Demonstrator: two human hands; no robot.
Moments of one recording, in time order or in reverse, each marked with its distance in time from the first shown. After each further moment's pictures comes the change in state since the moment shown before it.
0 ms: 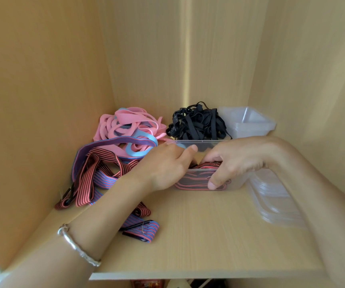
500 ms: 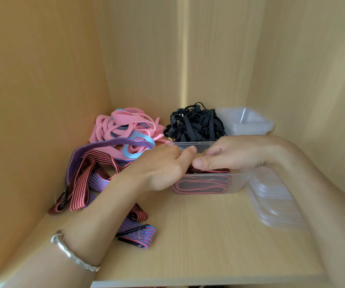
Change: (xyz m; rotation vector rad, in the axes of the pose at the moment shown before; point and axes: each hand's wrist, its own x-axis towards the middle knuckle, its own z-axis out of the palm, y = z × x) left_hand 0.002 0.001 -0.008 0.058 -0.097 0.002; right_hand -0.001 0.011 -0.004 0.069 0.094 0.015
